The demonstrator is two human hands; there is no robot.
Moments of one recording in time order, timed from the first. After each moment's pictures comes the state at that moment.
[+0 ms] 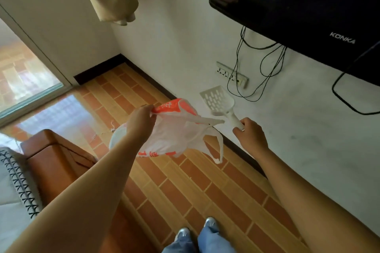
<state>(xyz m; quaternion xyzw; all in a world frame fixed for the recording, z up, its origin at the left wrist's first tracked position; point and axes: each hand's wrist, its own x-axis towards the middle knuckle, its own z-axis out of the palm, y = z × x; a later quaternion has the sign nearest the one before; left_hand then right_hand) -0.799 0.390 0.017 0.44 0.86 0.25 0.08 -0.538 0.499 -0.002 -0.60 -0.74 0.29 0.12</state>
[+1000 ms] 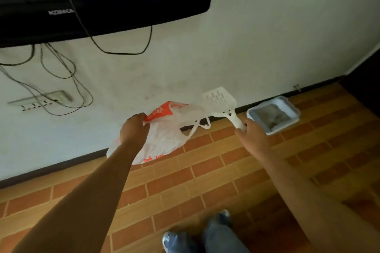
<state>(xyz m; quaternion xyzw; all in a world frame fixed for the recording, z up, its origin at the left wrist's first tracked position) -0.493 0.451 -0.012 0.80 0.55 0.13 0.21 -0.256 0.255 -0.002 -0.89 -0.31 0.20 0.25</state>
